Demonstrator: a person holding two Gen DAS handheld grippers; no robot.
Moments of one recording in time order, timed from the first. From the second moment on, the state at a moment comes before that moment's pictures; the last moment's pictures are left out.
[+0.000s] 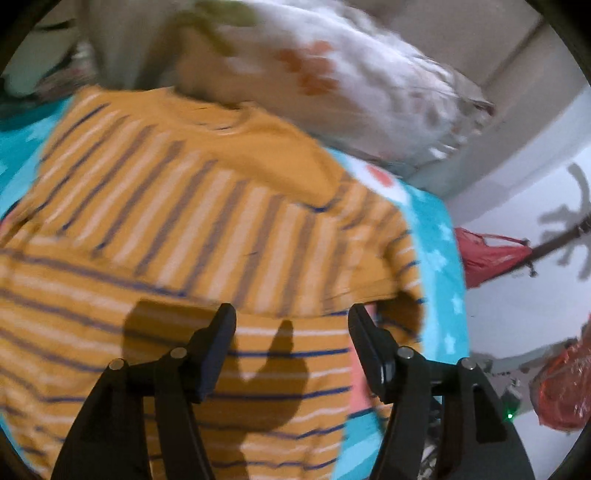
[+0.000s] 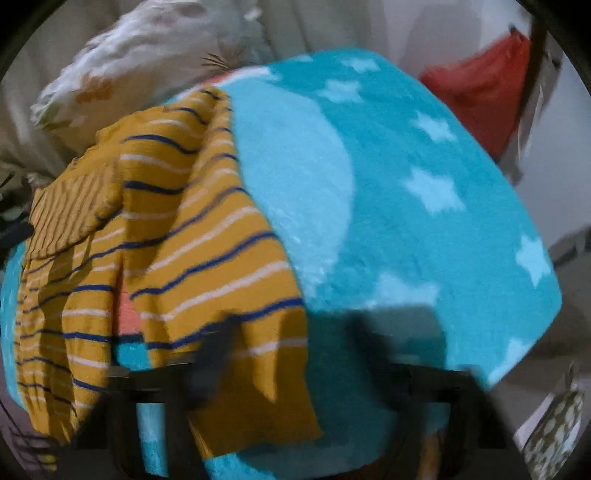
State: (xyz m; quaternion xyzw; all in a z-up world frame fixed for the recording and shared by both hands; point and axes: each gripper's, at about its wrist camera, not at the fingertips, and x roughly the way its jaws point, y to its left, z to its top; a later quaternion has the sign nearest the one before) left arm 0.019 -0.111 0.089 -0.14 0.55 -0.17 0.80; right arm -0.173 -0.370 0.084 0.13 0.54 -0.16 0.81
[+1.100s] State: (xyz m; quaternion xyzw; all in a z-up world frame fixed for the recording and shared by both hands) left arm -0.021 -0.027 0.080 -0.15 0.57 -0.08 0.80; right arm -0.249 -0.543 0.072 0.48 0.38 -0.23 0.75
